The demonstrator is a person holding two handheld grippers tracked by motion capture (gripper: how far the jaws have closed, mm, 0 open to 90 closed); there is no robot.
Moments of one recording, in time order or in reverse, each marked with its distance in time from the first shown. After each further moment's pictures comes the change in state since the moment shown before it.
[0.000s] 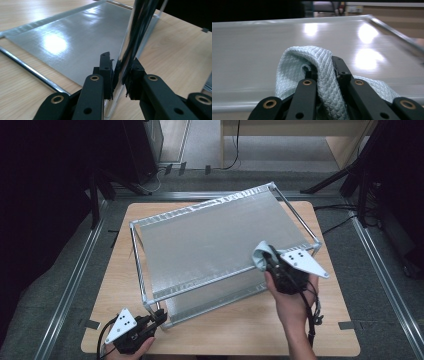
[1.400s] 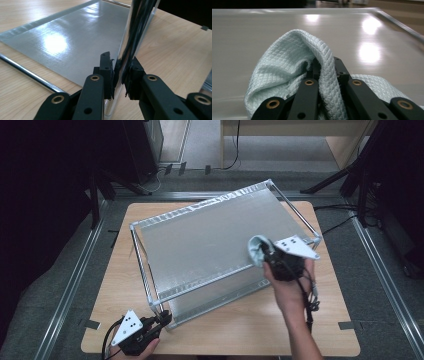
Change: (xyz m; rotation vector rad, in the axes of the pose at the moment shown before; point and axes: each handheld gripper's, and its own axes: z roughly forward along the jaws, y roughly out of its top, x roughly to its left) left arm -0.005 0.001 0.003 0.003 0.018 -0.002; right arm -0.021 0.014 0.026 0.088 -0.050 -0.048
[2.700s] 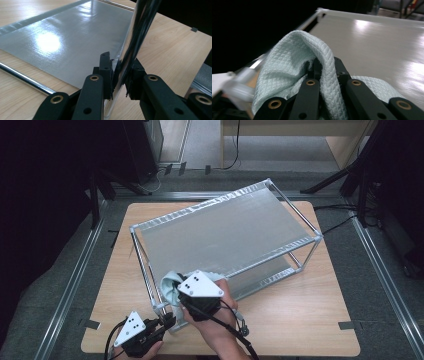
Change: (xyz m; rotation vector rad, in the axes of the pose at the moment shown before) left arm -0.012 0.000 0.006 0.002 -0.055 -0.006; right arm 0.200 -0.010 -0.019 -0.008 0.414 -0.189
